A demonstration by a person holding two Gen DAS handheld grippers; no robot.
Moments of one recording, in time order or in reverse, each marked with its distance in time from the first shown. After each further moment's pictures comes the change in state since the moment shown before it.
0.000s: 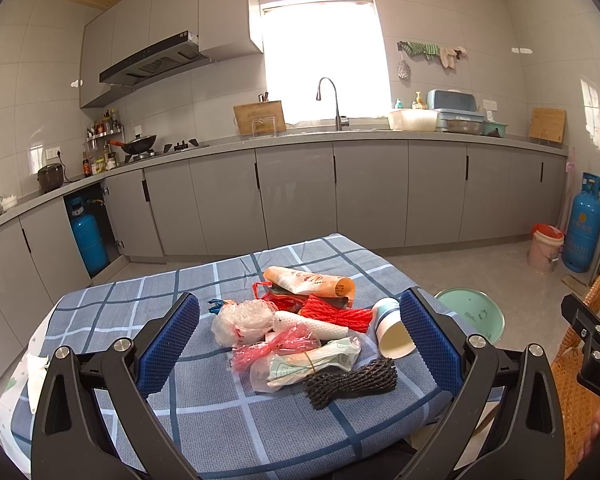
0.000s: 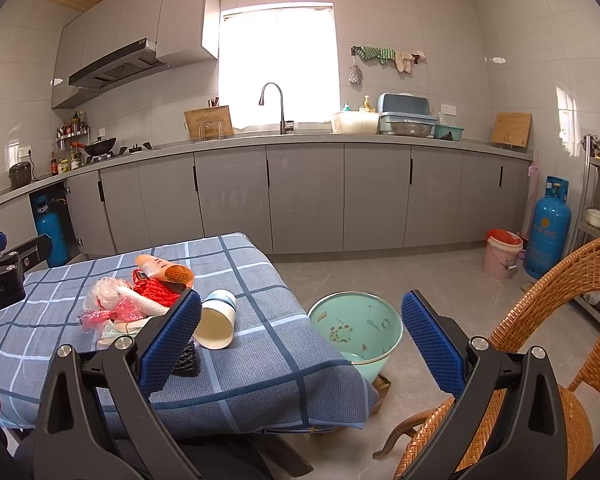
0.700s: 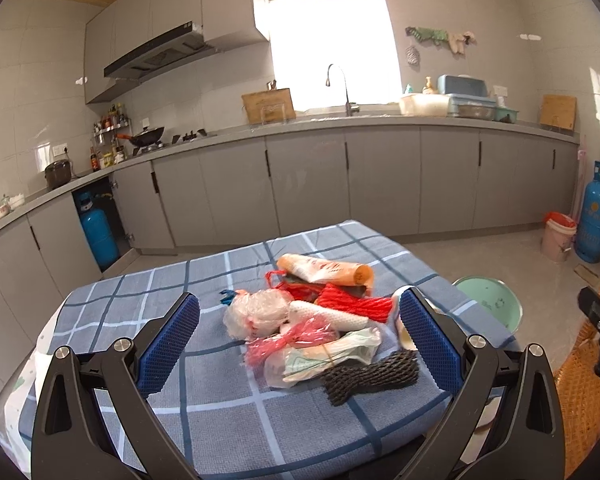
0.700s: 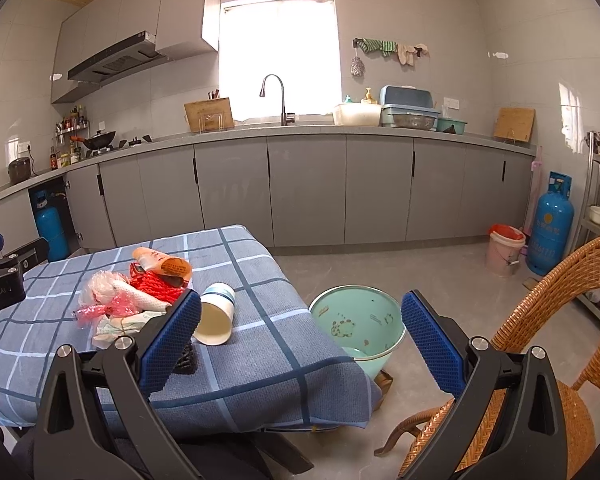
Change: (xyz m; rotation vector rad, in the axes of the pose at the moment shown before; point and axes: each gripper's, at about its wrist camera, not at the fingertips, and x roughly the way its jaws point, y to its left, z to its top) left arm 0.016 0.013 -0.005 0.008 0.048 0.050; right arm 0.023 0.001 -0.003 -0.004 0.043 -0.001
